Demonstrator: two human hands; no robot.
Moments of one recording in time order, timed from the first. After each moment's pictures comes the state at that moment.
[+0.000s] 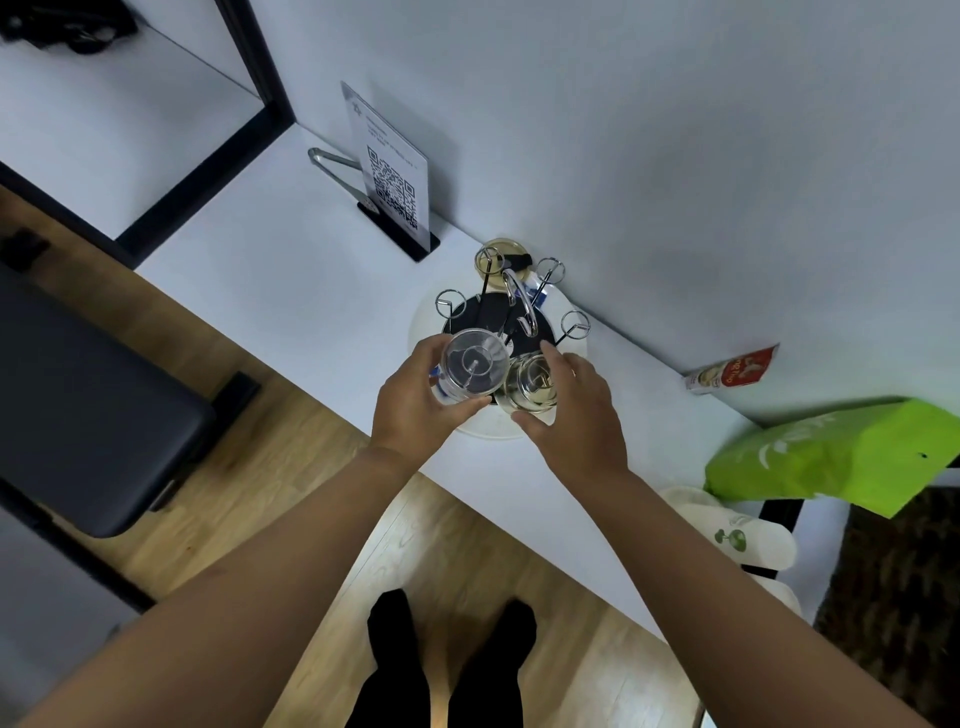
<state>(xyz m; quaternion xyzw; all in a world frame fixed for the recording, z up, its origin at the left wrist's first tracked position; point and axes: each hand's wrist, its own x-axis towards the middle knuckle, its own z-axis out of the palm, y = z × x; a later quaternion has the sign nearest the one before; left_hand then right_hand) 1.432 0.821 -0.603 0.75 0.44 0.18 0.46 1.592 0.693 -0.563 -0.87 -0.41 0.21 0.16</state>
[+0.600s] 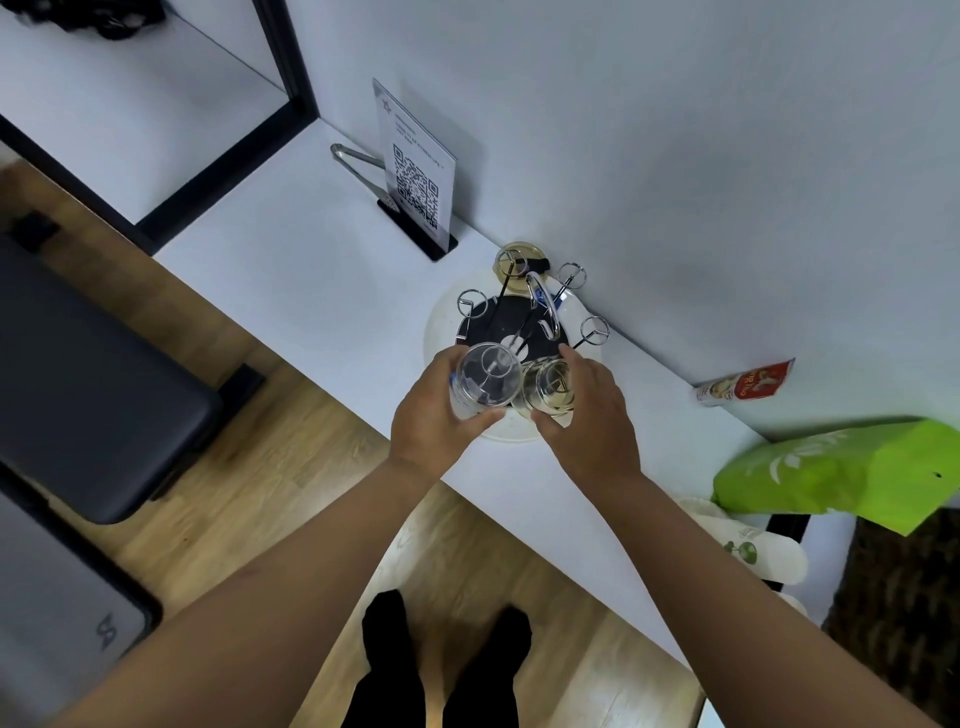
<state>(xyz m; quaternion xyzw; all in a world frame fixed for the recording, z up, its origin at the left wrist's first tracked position) 1.423 0.807 -0.614 0.75 0.46 0.16 0.45 1.590 0.697 -0.569 -0.87 -0.41 0.21 0.18</state>
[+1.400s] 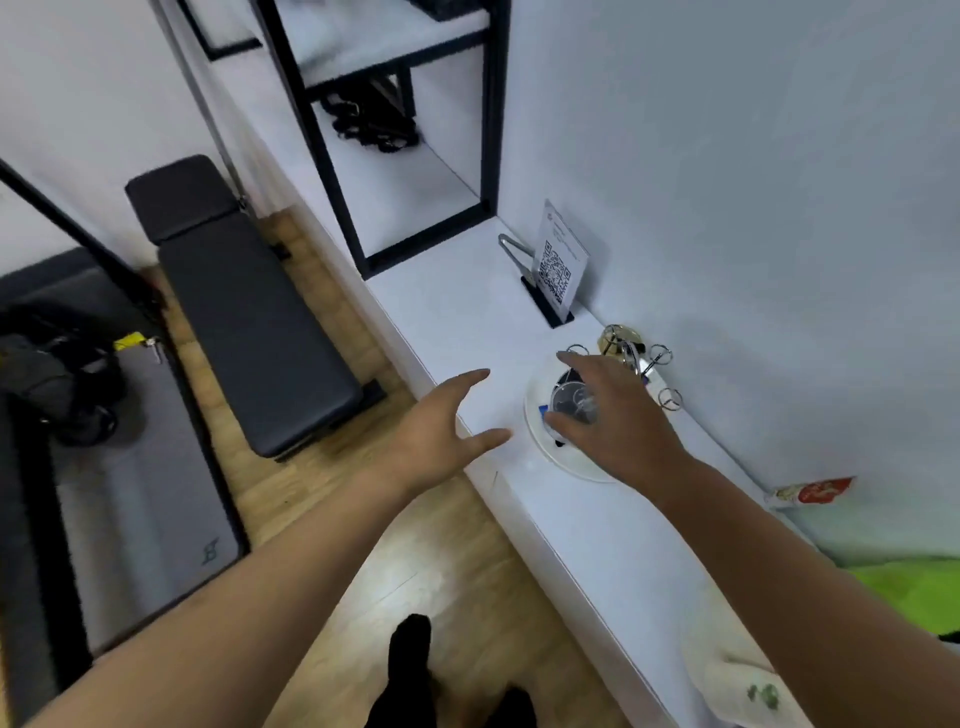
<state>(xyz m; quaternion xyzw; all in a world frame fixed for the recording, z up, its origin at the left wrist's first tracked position) 1.304 0.774 -0.479 0.75 0.52 0.15 0.38 1.545 0.720 -0.438 -0.70 -0.63 0.25 0.22</state>
